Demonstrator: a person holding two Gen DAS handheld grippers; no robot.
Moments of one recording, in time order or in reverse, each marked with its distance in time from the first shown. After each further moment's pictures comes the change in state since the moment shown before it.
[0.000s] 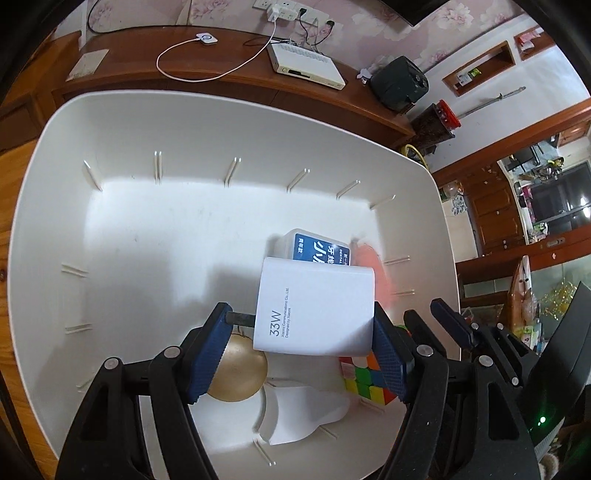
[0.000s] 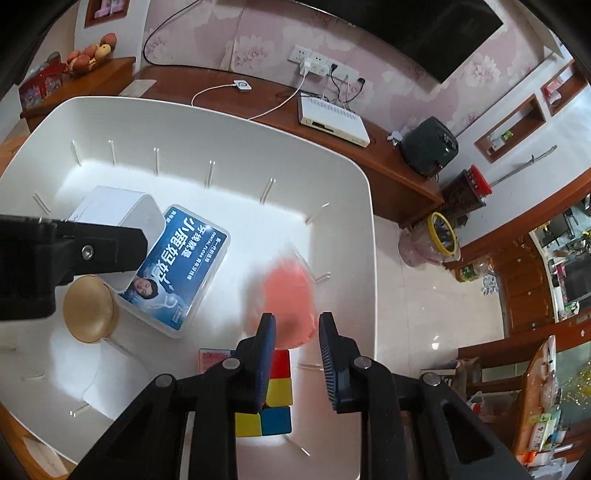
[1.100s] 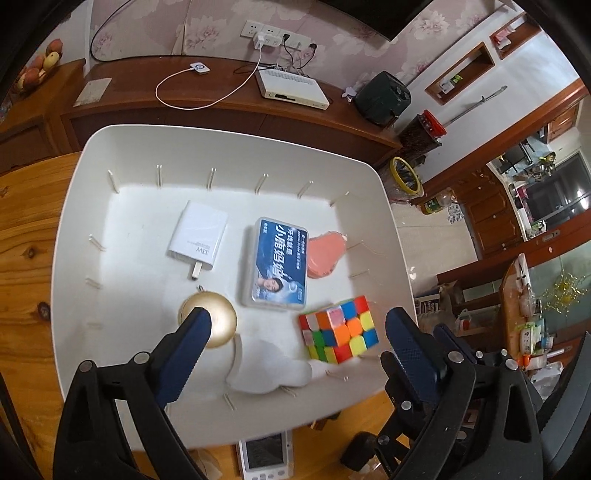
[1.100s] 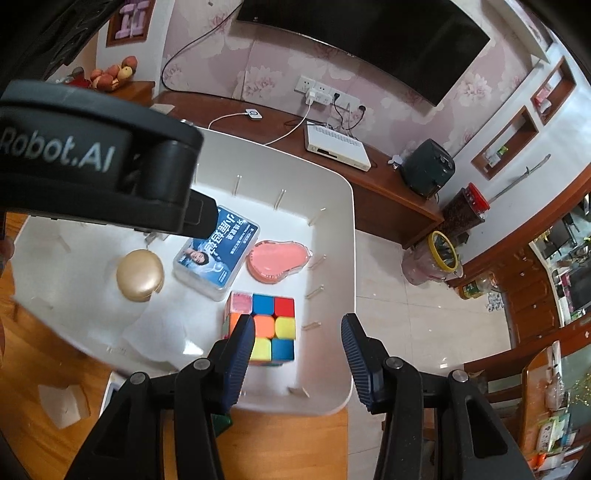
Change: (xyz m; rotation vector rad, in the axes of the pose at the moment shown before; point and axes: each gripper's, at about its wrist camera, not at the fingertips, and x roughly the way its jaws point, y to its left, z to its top) left arm -0.049 -0.042 -0.041 0.053 -0.105 0.025; right arm -0.071 -0.005 -0.050 -0.003 -0.135 0.040
